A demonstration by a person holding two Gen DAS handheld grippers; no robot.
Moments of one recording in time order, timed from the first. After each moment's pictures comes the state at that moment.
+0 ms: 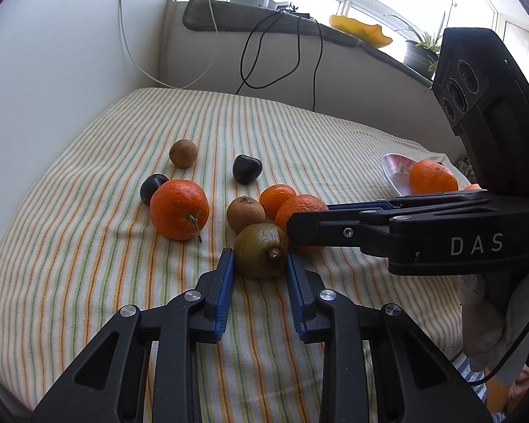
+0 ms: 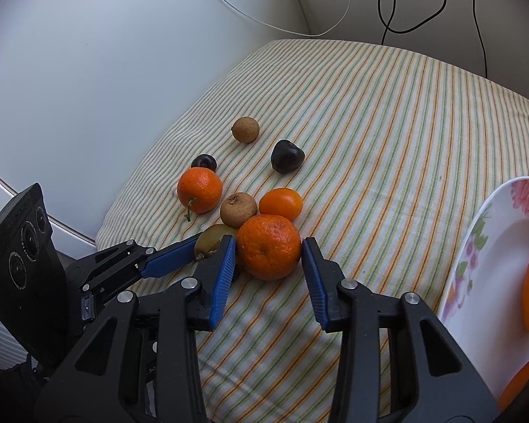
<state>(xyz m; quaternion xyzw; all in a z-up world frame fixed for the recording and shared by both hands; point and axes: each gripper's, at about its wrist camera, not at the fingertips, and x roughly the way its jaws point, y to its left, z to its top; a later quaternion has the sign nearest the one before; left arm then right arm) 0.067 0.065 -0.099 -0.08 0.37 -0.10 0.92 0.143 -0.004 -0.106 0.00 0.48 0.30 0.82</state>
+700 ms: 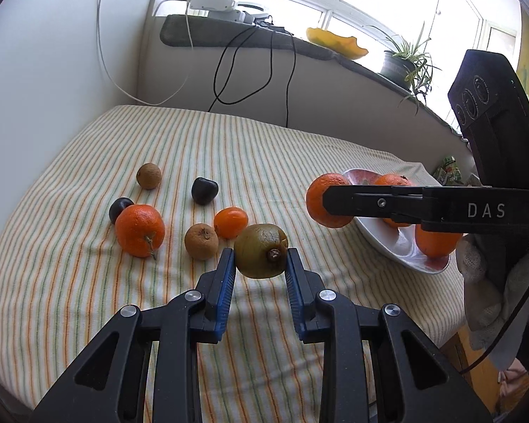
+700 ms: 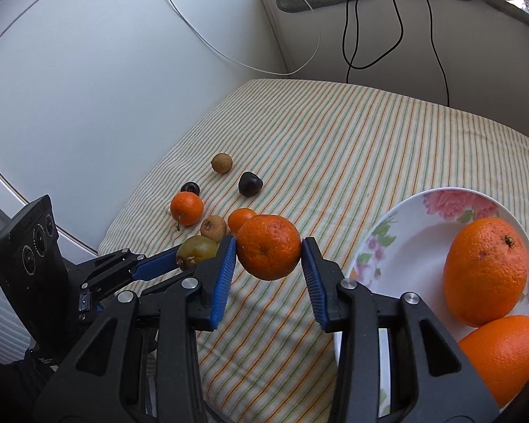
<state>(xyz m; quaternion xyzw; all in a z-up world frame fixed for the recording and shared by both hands) 0.060 0.043 -0.074 -0.09 0.35 -0.14 0.92 0.125 -0.063 -0.066 0.00 0.43 0.27 0.86</state>
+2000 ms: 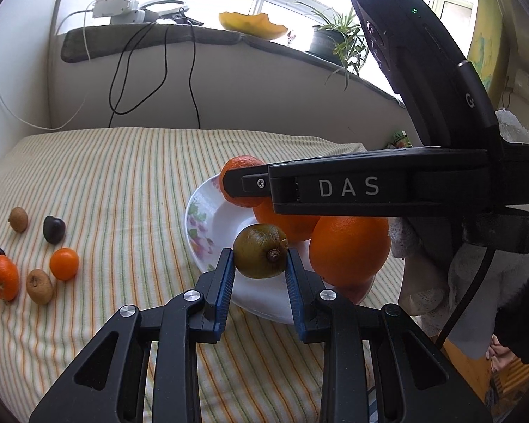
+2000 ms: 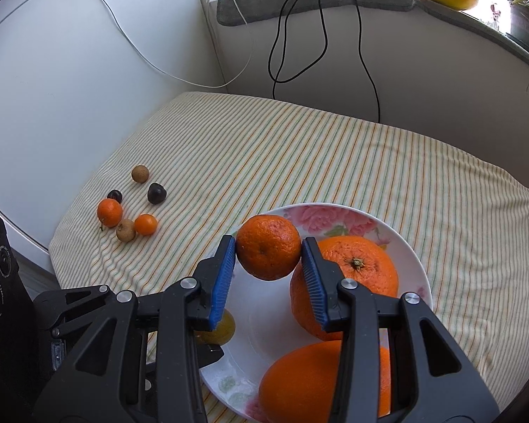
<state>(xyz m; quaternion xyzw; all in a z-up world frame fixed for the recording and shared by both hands) 0.087 -0.069 -0.057 -0.06 0.35 -0.24 0.90 0.149 -0.136 -0.049 -0.04 0.43 0.20 0.88</state>
